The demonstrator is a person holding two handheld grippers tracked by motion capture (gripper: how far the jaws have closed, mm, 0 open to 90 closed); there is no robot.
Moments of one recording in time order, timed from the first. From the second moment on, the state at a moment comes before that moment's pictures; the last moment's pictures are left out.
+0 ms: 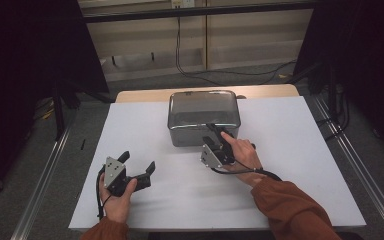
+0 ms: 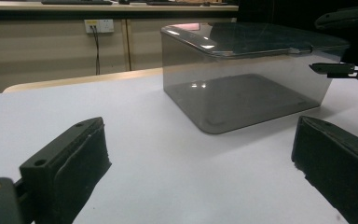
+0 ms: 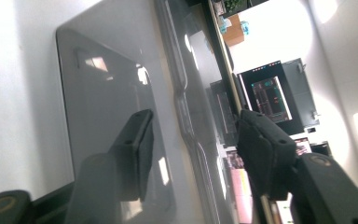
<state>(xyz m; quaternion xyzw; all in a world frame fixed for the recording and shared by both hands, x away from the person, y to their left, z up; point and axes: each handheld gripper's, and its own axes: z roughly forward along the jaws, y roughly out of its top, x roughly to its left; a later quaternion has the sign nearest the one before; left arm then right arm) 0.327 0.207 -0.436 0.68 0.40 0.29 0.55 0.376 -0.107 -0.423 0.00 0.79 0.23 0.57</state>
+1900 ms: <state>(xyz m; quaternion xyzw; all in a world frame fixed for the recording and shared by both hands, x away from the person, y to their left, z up) 0.336 0.207 -0.435 0.69 0.38 0.26 0.56 0.381 -0.101 -0.423 -0.04 0.77 0.18 0.61</state>
